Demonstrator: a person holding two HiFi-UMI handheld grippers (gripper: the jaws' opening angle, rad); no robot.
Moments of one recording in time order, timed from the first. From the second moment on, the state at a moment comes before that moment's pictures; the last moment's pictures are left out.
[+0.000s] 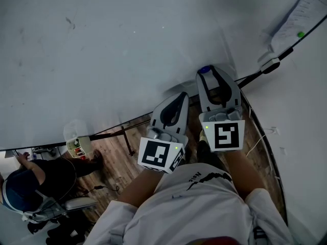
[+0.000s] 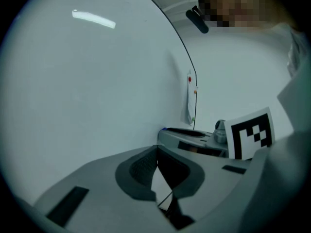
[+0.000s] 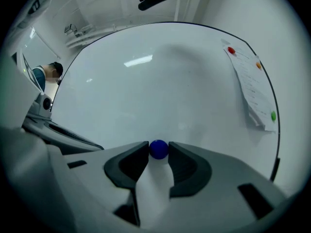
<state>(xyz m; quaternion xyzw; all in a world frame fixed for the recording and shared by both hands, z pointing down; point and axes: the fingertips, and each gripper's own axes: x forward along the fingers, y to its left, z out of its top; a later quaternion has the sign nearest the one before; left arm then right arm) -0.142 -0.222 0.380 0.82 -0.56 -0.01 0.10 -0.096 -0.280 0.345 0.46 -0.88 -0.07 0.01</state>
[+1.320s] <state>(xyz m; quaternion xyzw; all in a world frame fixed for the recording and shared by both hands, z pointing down) -0.106 -0.194 0.356 0.86 -0.50 -0.03 0.09 -0.054 -0.230 0.322 0.46 -0.88 -0.04 -0.02</state>
